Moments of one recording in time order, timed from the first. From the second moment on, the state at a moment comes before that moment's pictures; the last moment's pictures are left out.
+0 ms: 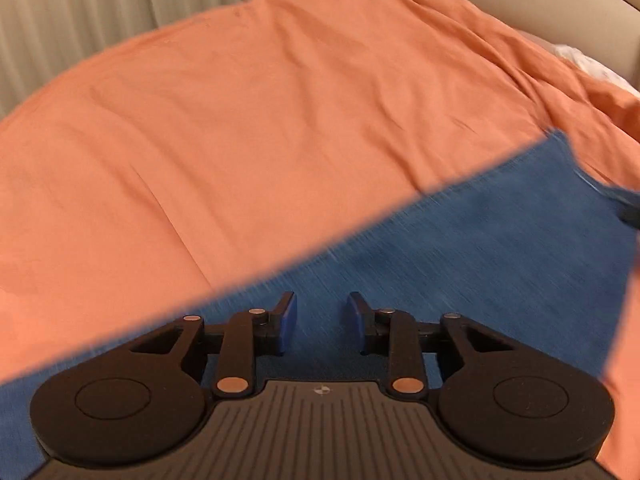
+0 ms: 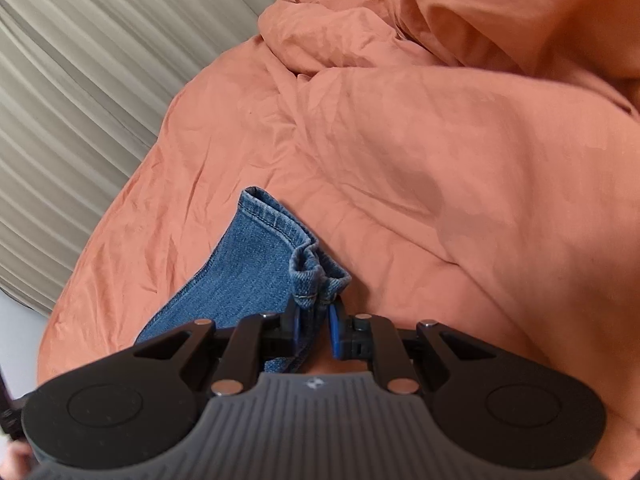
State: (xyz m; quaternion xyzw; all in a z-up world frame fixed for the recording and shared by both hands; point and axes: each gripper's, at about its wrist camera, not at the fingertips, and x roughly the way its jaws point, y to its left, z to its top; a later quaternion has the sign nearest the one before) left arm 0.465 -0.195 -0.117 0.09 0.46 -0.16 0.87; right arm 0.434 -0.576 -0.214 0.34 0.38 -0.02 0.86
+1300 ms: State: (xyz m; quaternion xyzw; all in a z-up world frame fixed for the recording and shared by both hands) left arm 0.233 0.037 -0.042 -0.09 0.43 -0.14 0.89; right arm 0.382 -0.207 0.020 0.02 0.28 0.19 0.94
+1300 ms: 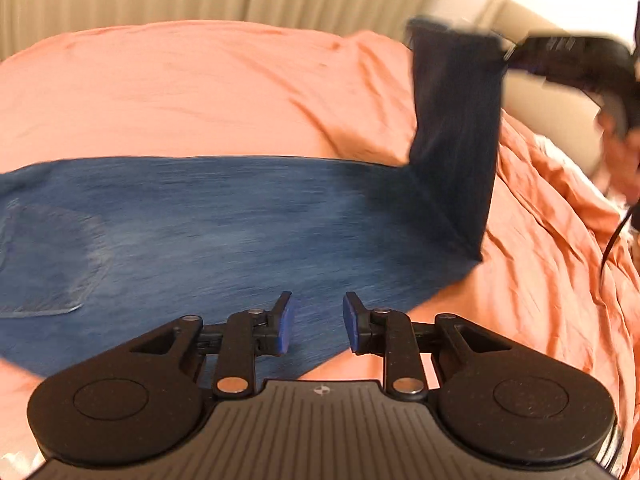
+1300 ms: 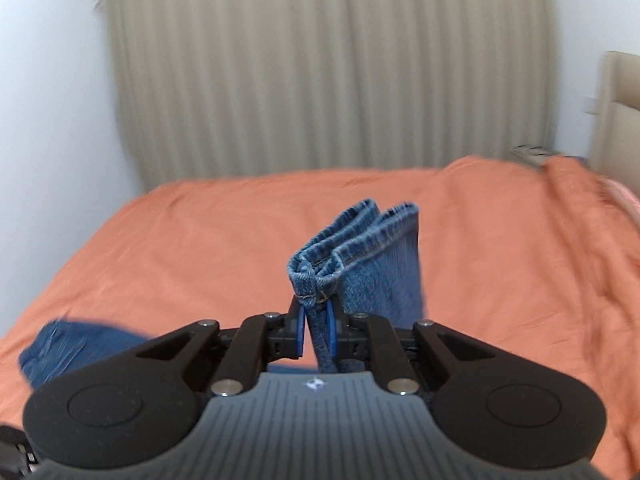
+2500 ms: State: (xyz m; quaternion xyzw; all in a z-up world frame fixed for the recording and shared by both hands) left arm 0.244 0.120 -0.095 -0.16 0.45 -0.09 0.87; right arm 0.373 -0.051 -0.163 -0.01 0.48 0.26 0.84
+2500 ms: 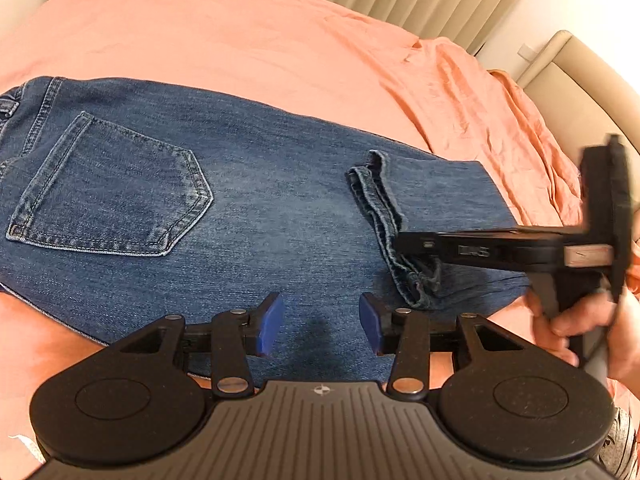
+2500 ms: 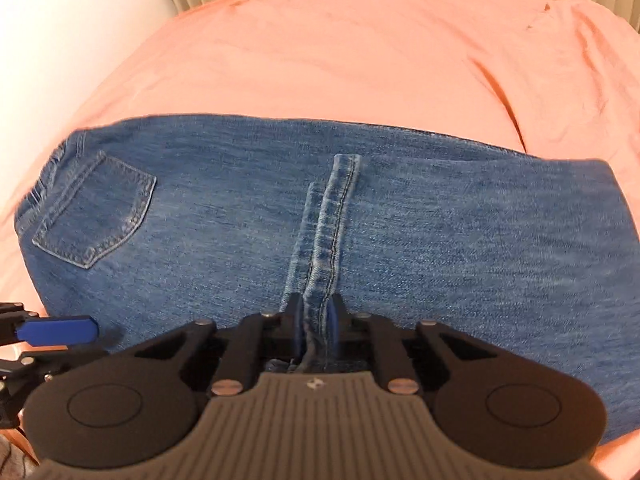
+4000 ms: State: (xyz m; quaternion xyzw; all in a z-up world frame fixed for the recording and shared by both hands) left arm 0.385 0.079 -0.142 -0.29 0.41 -0.12 0.86; right arm 0.347 -0.274 -0.155 0.09 0.39 0.12 0.91
